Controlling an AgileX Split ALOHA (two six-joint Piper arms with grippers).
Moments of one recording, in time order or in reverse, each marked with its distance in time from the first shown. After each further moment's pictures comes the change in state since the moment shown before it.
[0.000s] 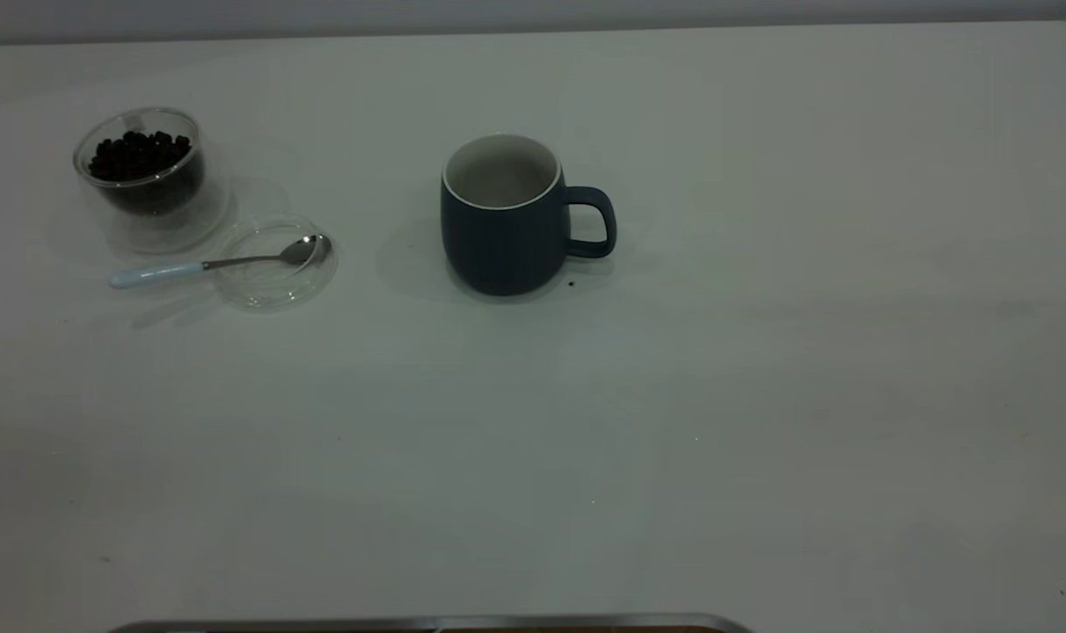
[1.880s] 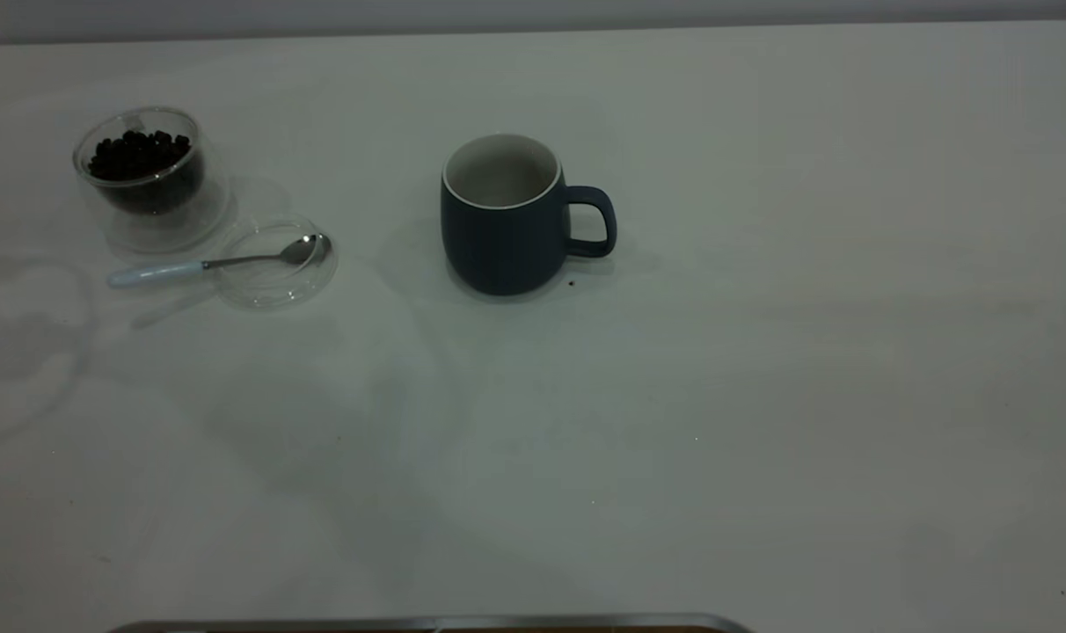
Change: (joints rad) left arm 0.464 1.927 -0.550 -0.543 -0.502 0.552; right arm 0.000 0.000 0.000 0.000 0.000 0.000
